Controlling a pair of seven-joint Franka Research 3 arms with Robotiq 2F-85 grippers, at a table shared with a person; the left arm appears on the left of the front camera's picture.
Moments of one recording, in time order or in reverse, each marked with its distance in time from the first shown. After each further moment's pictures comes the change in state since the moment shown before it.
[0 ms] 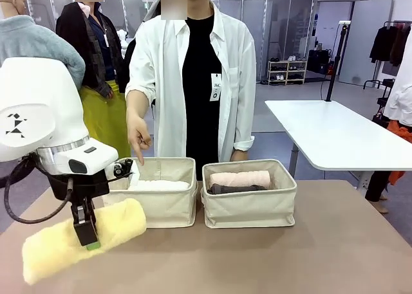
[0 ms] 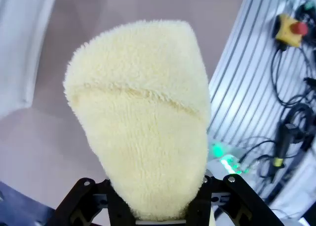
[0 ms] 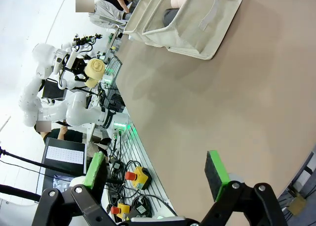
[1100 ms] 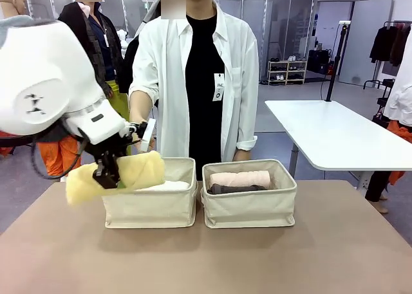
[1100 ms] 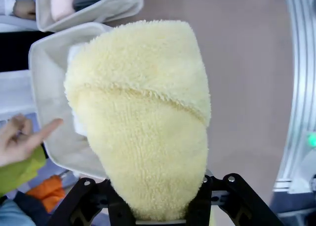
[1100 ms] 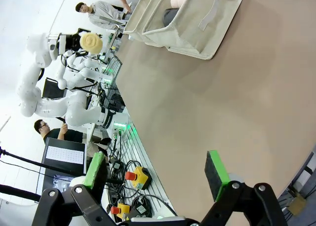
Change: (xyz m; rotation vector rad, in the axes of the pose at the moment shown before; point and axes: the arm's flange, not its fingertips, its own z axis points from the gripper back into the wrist) left arm 0.058 0.081 0.043 0.312 -0.095 -0.433; right arm 0.000 0.000 0.000 0.000 0.000 0.000
